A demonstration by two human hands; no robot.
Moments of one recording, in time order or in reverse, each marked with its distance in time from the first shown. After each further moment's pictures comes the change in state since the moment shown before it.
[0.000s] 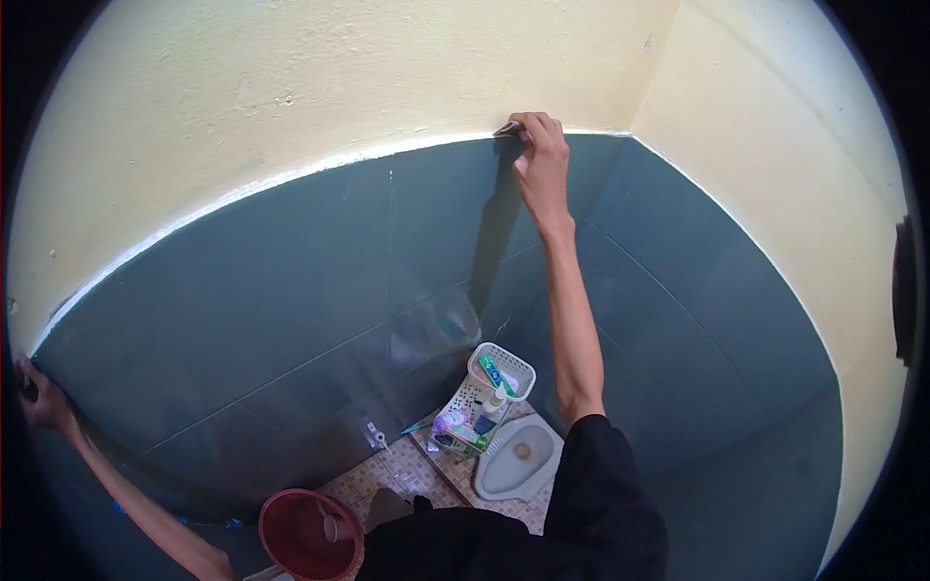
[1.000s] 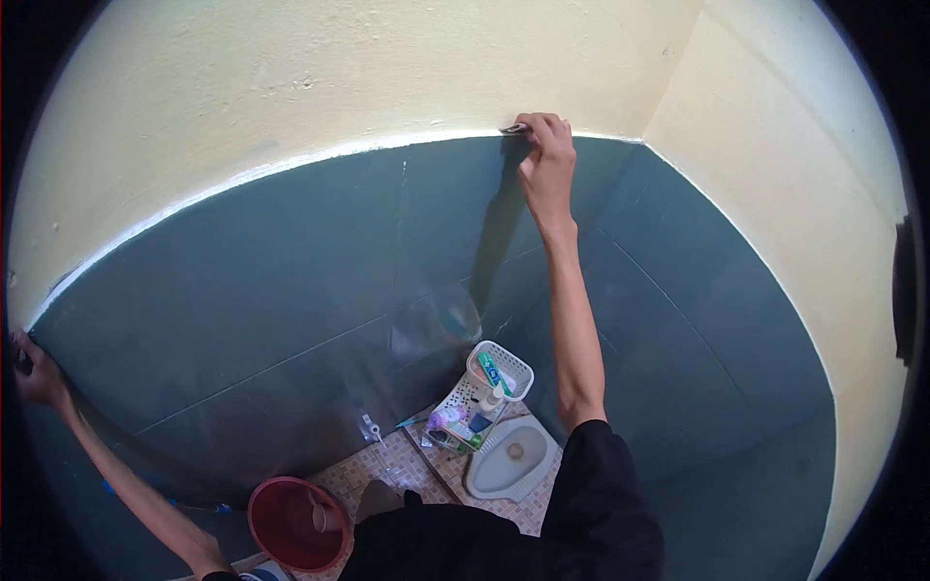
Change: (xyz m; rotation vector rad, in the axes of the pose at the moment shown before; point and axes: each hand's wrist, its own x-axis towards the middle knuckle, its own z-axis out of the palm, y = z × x) left_hand -0.002 0.011 -0.009 0.033 0.010 0.029; right_hand 0.000 0.005 0.003 0.118 -0.039 0.114
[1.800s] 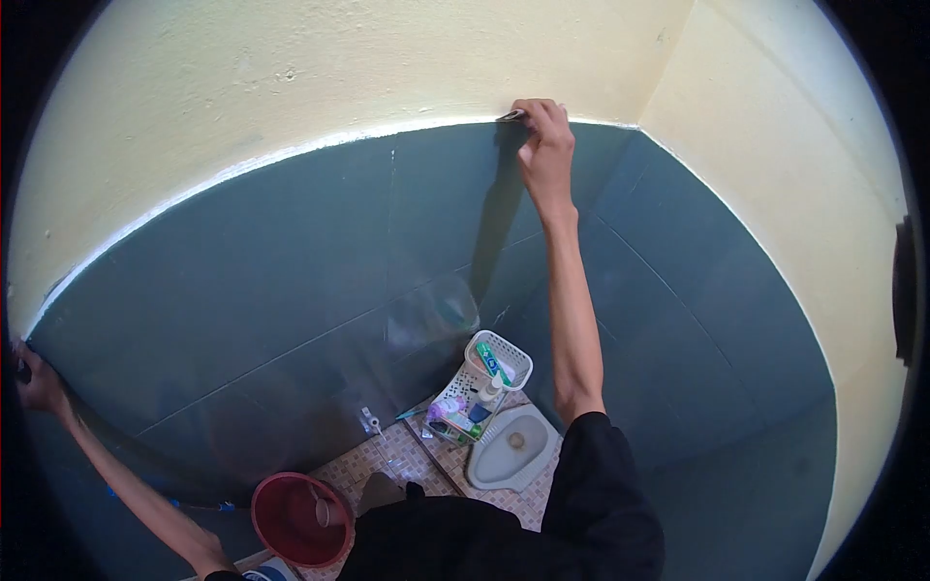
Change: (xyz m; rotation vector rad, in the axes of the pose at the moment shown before) left_hand 0.003 0.000 0.011 -0.019 -0.027 -0.001; right_hand -0.005 -0.005 -0.003 0.069 -0.047 -0.048
